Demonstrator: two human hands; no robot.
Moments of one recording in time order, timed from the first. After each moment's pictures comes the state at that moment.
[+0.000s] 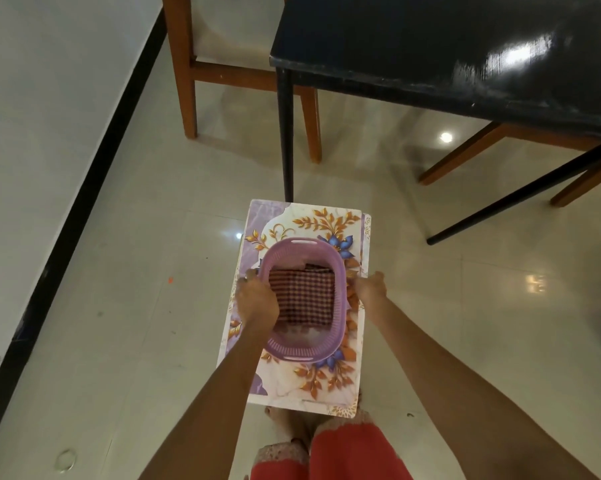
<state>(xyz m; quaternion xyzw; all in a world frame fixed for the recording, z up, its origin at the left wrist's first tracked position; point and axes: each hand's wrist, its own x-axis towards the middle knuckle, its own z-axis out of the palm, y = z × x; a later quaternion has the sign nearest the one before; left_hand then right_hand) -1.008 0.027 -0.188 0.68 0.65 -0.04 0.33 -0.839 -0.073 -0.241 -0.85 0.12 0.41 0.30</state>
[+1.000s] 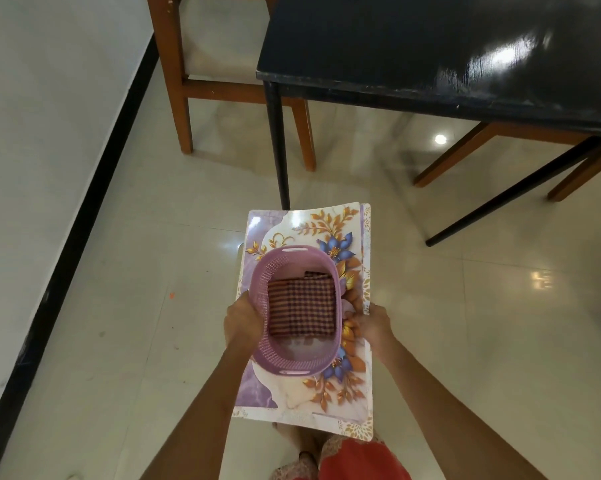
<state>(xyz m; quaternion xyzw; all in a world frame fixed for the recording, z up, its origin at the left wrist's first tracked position) -1.037 0.034 -0.200 0.71 0.61 -0.07 0.34 -0.868 -0.127 -0.241 -0.82 0.07 0.43 0.36</state>
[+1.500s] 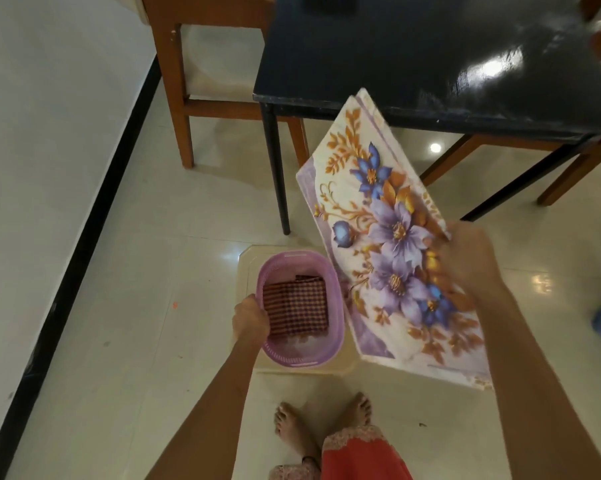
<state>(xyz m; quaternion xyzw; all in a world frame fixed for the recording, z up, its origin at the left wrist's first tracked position) -1.025 0.033 -0.186 0.71 0.61 -0.11 0.34 -0.765 -0.131 -0.041 -0.93 -0.22 0.17 0.25</state>
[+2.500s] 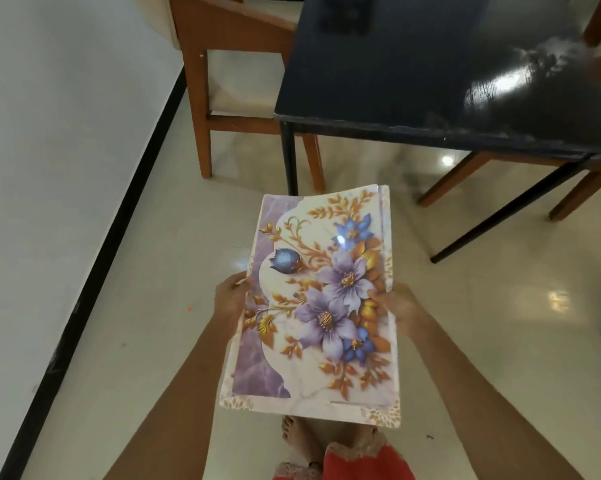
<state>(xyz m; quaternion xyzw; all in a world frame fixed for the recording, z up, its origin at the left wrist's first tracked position) -1.054 0.086 -0.142 0.48 0.61 0.13 0.61 -0.830 -0.121 -0.142 -0.69 0.03 0.49 0.52</state>
